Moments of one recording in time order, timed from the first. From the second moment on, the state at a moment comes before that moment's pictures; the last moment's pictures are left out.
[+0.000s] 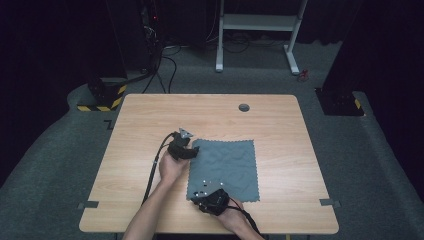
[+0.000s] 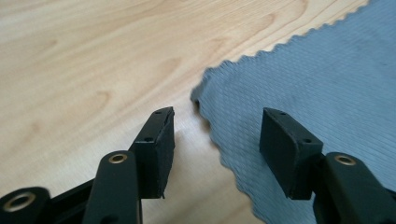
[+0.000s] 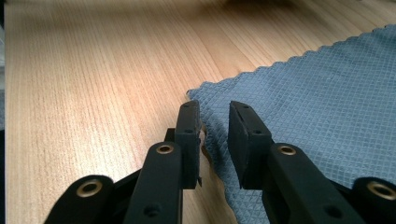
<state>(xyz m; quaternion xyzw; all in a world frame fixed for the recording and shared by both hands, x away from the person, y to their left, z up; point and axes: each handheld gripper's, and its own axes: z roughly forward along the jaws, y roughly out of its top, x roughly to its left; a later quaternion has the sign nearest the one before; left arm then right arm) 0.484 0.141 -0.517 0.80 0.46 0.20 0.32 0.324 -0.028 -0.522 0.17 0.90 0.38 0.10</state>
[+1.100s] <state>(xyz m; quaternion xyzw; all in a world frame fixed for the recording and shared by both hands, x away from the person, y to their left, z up) 0.511 0.132 -0.510 0.81 0.47 0.16 0.32 0.319 -0.005 -0.523 0.18 0.90 0.37 0.14</state>
